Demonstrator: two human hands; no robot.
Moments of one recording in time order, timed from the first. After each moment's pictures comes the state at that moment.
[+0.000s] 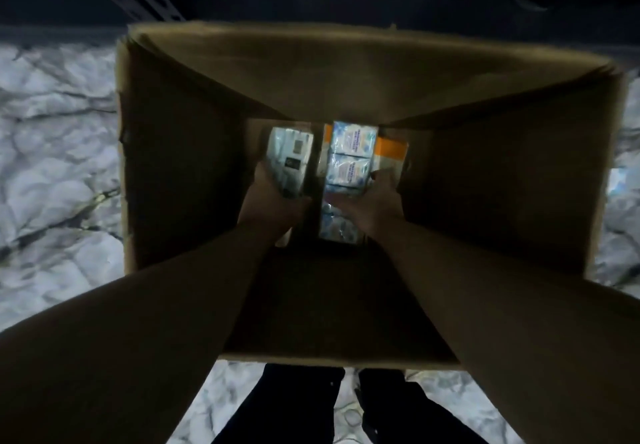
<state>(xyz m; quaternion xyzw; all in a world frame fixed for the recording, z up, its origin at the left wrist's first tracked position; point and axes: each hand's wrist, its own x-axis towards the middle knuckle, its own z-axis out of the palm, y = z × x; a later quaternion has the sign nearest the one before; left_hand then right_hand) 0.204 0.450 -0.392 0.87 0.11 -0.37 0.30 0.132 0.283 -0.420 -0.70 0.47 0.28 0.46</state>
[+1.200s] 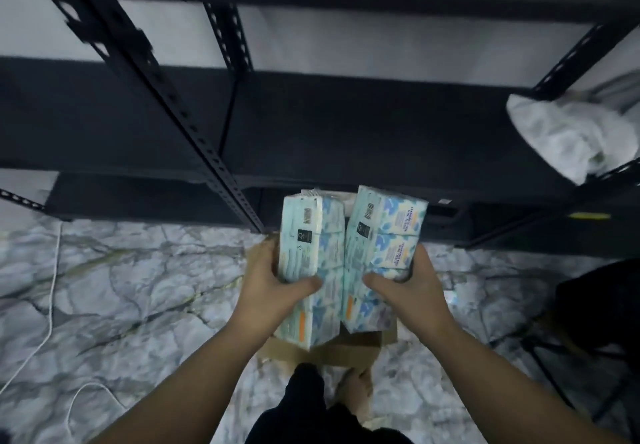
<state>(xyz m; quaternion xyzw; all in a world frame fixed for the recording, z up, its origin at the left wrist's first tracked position) 0.162 0.423 0.206 0.76 0.04 -0.29 0.58 0.077 0.206 0.189 -0.71 0.32 0.04 0.63</state>
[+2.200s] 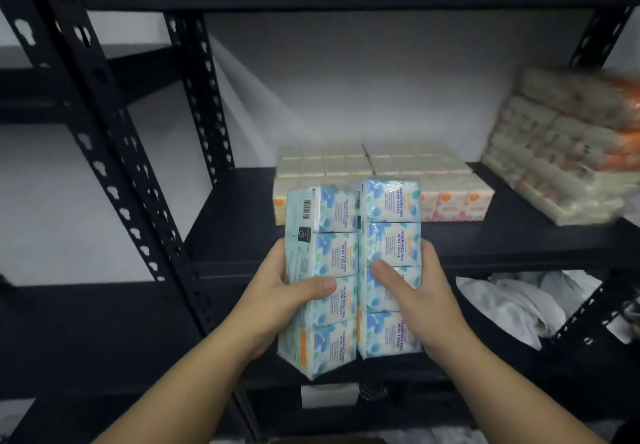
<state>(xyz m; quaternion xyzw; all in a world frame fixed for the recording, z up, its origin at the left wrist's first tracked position) 0.318 0.384 0.495 0.62 -0.22 -0.26 0.70 0.208 0.193 0.492 -0.68 0.17 -0.22 0.67</state>
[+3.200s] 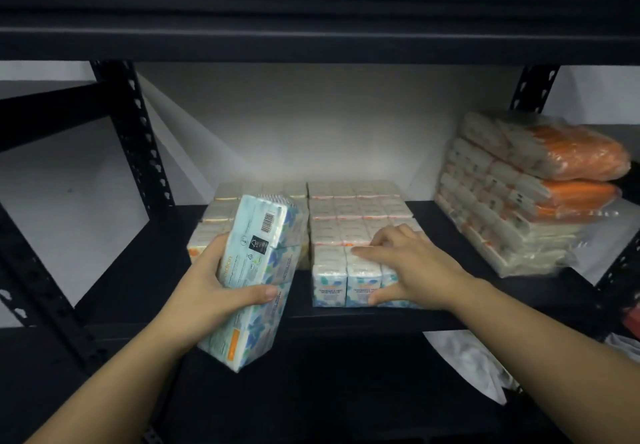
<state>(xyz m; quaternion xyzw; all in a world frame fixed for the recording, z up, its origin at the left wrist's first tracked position) 0.358 0.294 0.532 0.75 -0.27 -0.11 0.59 0.272 -0.050 0.522 -1.00 -0.03 -0.04 0.03</state>
